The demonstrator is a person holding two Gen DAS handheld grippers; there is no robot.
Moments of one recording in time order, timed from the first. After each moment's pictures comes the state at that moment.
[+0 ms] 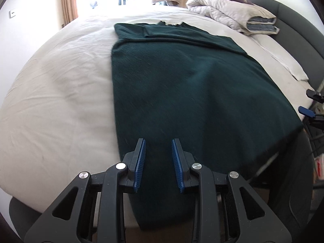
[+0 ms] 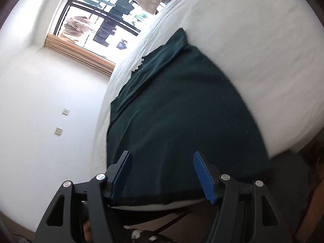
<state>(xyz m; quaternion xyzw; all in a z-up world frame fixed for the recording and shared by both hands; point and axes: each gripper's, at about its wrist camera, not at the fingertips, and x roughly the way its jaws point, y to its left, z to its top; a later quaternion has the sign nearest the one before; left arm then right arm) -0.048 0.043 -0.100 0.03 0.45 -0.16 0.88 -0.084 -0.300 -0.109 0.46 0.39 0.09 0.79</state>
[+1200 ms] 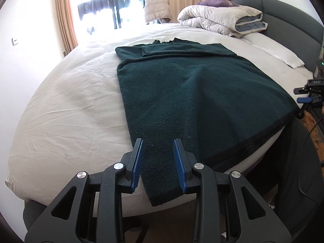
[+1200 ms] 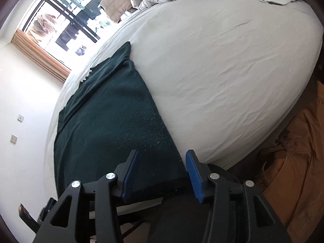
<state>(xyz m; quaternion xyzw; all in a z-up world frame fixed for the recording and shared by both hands) -0.101 0.057 -0.085 0.09 0.37 -0.16 0.91 -0.099 -0.323 -0.090 0.29 0.44 -0.12 0.84</state>
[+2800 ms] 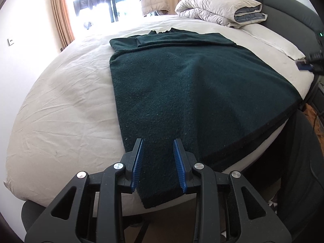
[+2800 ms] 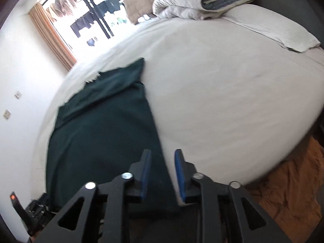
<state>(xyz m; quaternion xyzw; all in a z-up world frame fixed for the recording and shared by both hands) -0.087 0.043 -0.100 0.10 0.40 -0.16 0.90 -0.045 -0.347 -0.025 0.23 0.39 -0.06 0.89</state>
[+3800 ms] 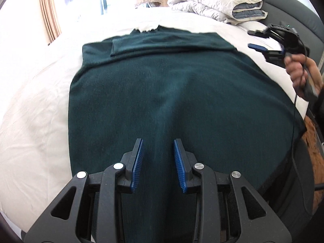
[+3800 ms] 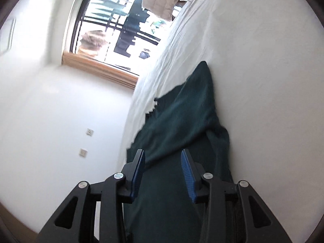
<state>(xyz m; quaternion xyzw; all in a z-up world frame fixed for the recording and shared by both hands) 0.008 -0.033 -0.094 0.09 0.43 -0.19 0.88 0.146 -0.399 -0.103 0.53 0.31 0.16 0.78</state>
